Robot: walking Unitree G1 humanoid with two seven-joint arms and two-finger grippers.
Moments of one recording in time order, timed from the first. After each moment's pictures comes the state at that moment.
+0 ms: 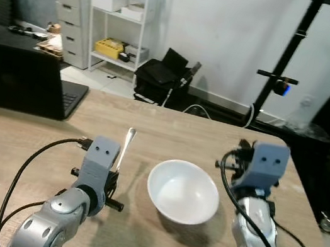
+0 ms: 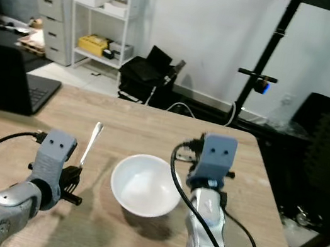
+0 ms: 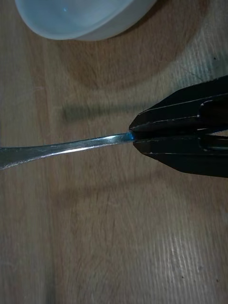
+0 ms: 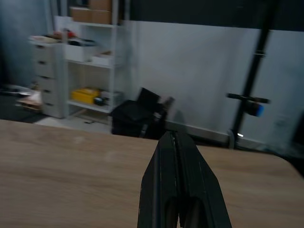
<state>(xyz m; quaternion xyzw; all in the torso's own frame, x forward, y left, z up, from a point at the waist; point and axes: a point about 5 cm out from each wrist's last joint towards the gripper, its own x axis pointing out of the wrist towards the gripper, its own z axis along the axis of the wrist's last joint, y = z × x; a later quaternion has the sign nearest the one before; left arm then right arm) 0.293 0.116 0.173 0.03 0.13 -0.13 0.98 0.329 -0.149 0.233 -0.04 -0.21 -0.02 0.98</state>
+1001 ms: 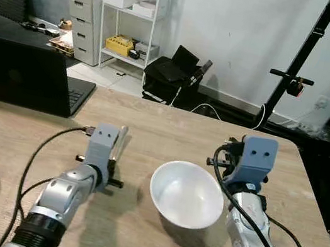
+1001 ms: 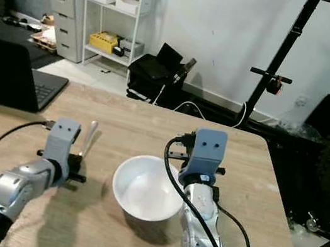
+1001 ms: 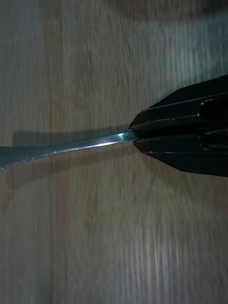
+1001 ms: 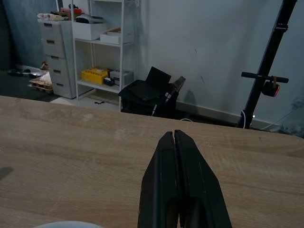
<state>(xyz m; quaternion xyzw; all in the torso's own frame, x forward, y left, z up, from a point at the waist) 0.359 0.120 0.162 0.01 0.17 -0.11 0.98 0.332 -0.147 0.221 -0.03 -0.16 -0.01 0.99</state>
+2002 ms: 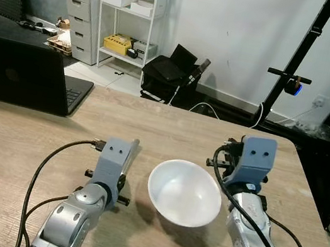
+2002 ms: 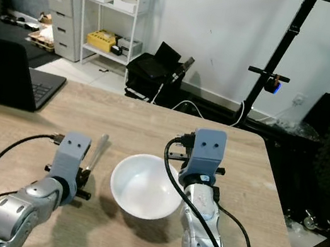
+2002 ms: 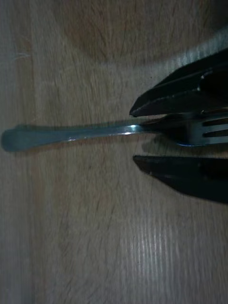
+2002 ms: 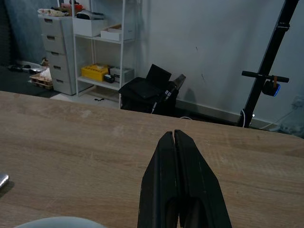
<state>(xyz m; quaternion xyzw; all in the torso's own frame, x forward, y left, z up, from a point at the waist) 0.323 0.106 0.161 0.04 0.16 -0.08 0.98 0.333 -0.147 0.222 -0.04 -0.16 -0.01 0.99</state>
